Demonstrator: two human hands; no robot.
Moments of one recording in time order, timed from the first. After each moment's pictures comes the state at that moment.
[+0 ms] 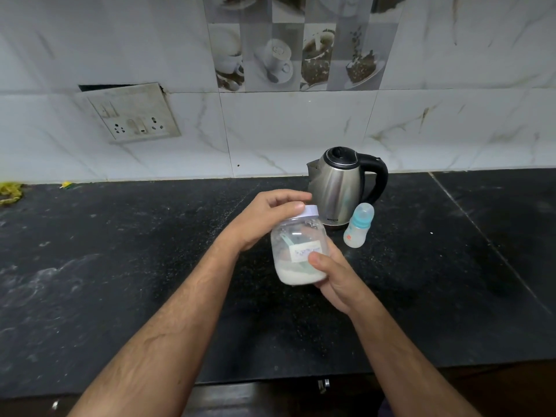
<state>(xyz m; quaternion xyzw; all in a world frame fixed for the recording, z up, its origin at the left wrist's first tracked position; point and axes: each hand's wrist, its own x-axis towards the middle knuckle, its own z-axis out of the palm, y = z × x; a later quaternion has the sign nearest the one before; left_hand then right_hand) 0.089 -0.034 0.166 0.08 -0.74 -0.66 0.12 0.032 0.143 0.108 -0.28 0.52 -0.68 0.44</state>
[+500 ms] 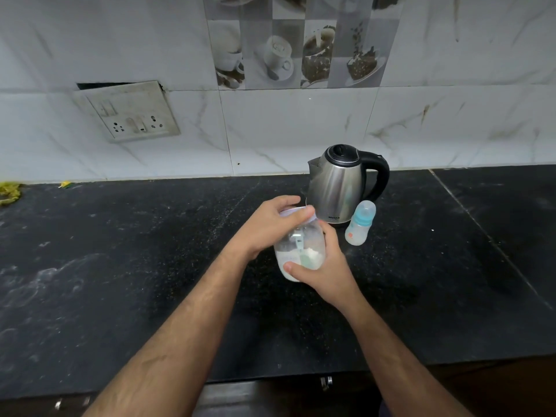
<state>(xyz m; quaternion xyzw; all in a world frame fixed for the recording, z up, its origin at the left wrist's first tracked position) 0.097 -0.020 0.163 0.19 -0.77 -0.60 0.08 0.043 0.135 0.101 -0.31 0.72 -0.59 0.21</state>
